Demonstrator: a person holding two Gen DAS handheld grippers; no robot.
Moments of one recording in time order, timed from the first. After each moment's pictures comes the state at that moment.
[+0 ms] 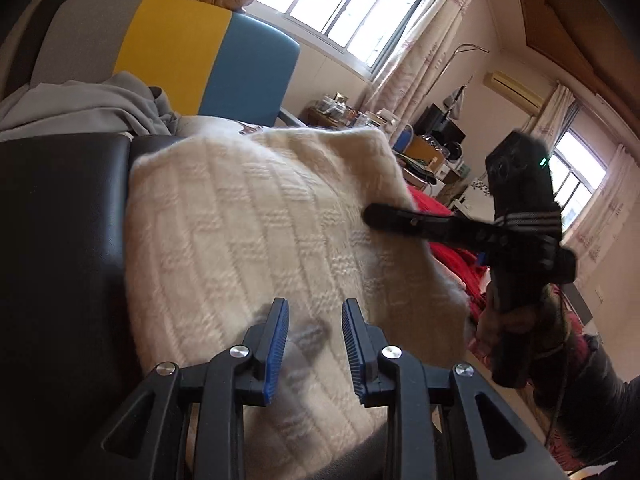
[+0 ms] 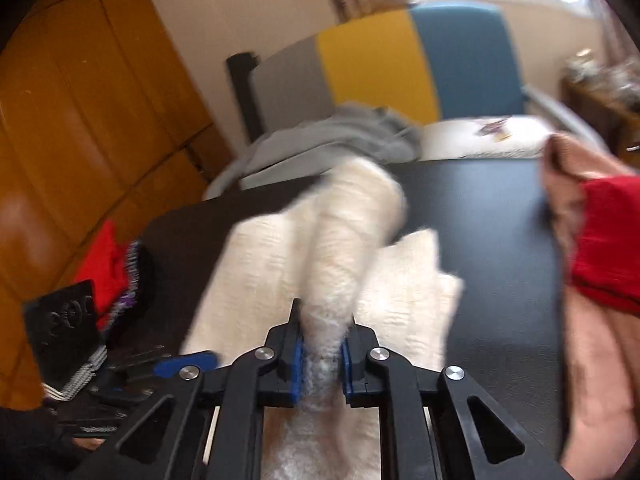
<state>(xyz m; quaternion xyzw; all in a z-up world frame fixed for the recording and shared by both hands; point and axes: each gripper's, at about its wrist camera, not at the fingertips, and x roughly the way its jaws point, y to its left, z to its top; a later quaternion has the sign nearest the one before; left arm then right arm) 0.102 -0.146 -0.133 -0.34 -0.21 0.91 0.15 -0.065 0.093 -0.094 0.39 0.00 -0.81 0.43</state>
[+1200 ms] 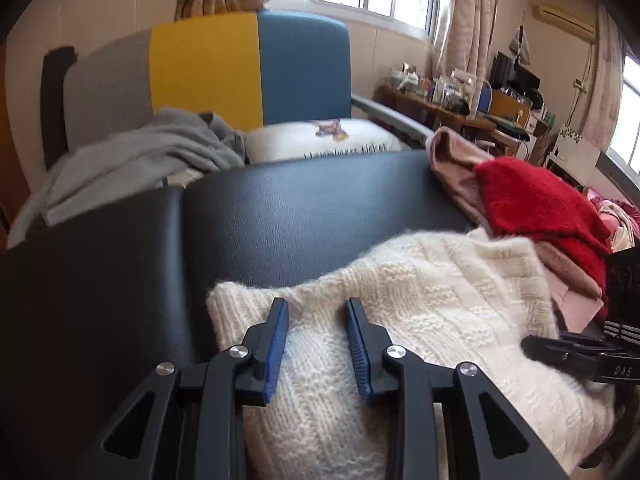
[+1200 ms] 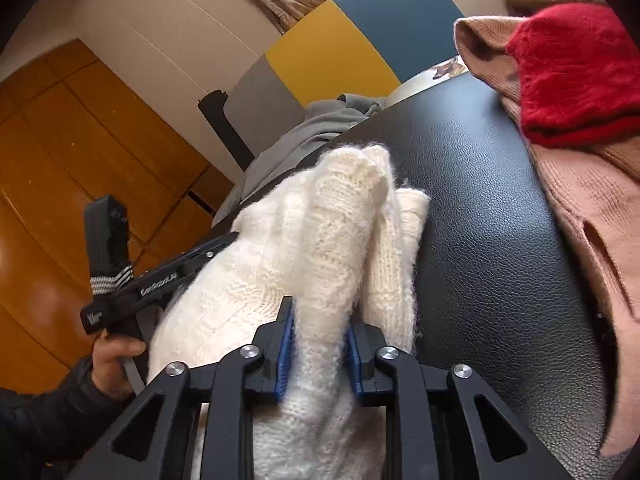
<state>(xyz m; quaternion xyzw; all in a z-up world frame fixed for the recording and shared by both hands) -0.006 -0.148 -0.124 -0.36 -0.06 0.93 -0.03 -0.098 0.154 -0.180 0.42 -0.16 -0.77 0.46</state>
